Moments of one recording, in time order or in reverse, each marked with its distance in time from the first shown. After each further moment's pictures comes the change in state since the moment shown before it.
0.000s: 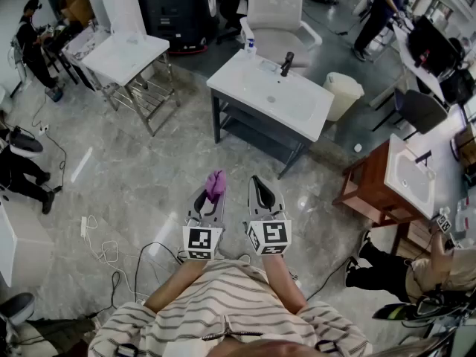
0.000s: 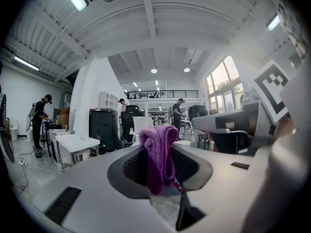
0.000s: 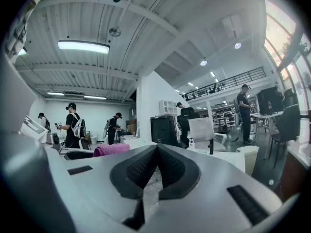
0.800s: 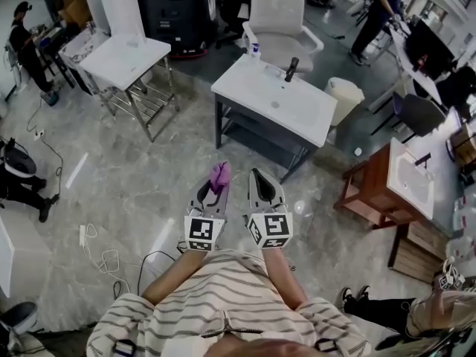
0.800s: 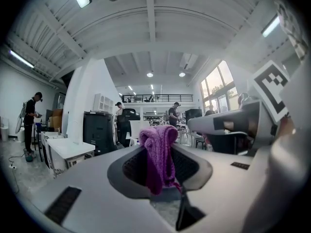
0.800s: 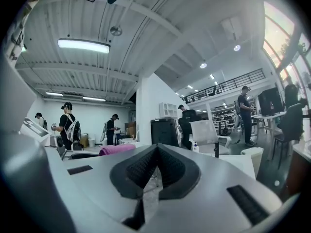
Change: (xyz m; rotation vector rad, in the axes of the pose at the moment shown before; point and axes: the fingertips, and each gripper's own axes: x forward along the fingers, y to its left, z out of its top) left arm 0.033 0.057 0.006 0.020 -0.063 -0.075; right arm 0.063 0.027 0.005 -0.006 -0.046 -0.011
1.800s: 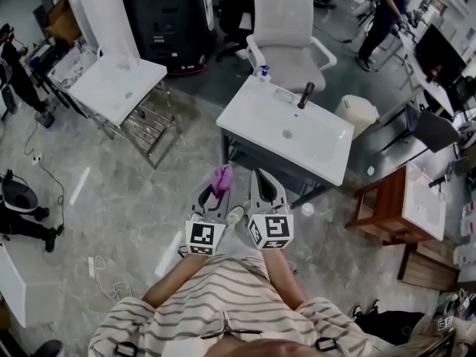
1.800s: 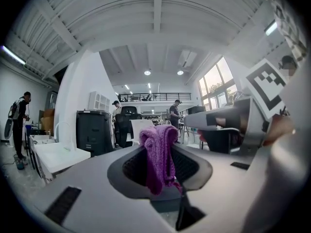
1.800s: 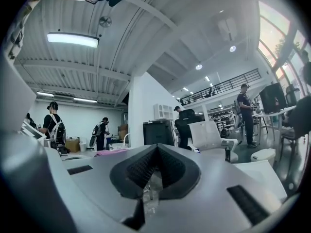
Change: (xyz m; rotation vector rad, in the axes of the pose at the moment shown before) left arm 0.191 0.149 0.008 0.018 0.014 -0.043; right arm 0.241 -0.066 0.015 0.022 -0.030 -0.055
